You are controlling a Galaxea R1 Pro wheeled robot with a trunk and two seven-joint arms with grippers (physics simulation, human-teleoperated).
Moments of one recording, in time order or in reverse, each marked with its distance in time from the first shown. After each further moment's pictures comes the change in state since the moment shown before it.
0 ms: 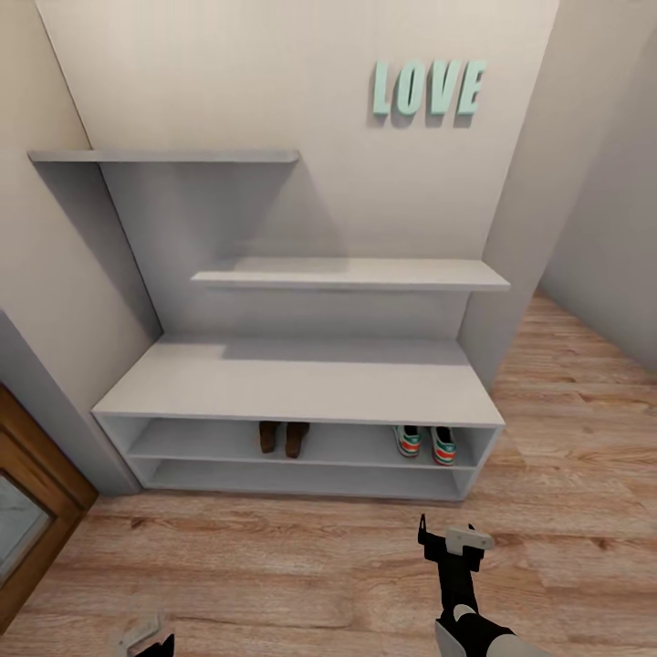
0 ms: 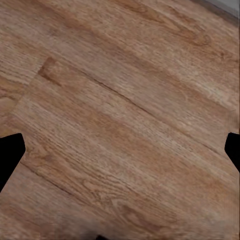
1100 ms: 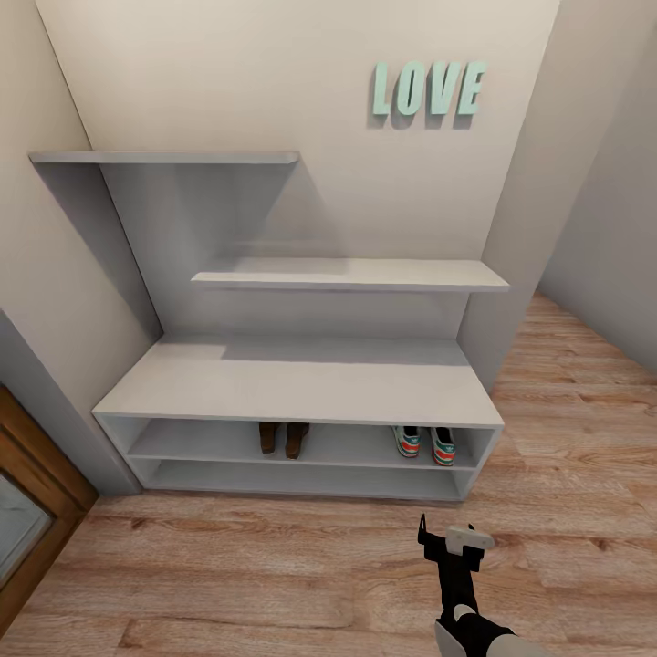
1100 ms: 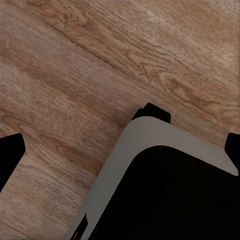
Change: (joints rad) left arm 0.226 0.001 0.000 0.122 0.000 0.000 -0.001; right arm 0.000 0.000 0.000 0.000 -0.001 0.000 0.000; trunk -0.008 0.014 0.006
